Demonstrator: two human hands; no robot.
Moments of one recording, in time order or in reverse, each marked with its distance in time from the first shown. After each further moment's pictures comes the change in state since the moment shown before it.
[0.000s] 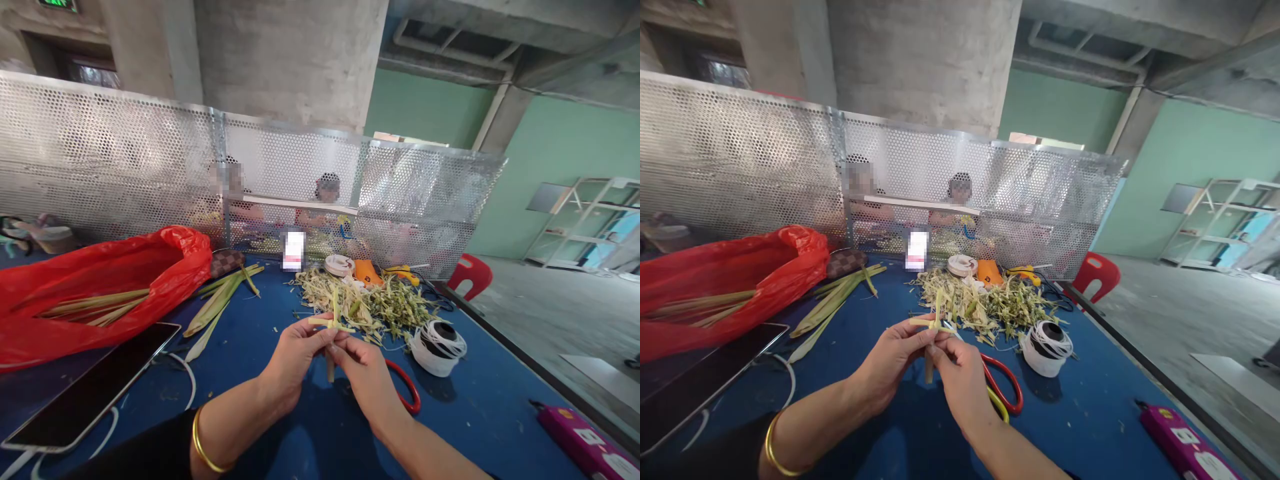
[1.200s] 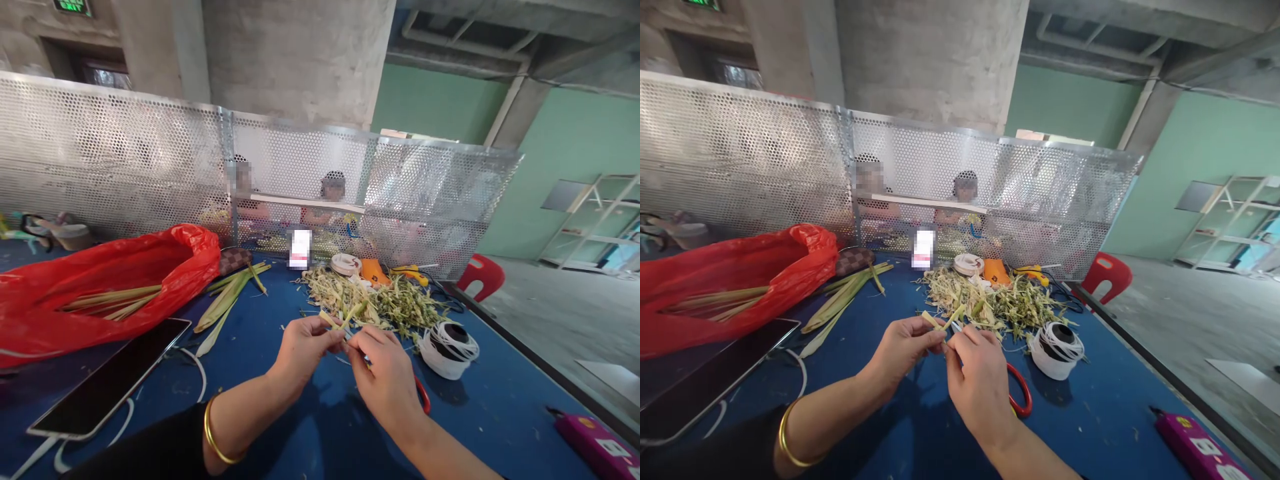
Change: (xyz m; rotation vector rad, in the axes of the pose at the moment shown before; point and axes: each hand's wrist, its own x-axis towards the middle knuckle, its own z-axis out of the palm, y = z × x) left_hand 0.007 -0.003 -0.007 0.309 0.013 0.098; right_hand -0.003 -0.001 -0.015 -0.879 0.138 -0.539
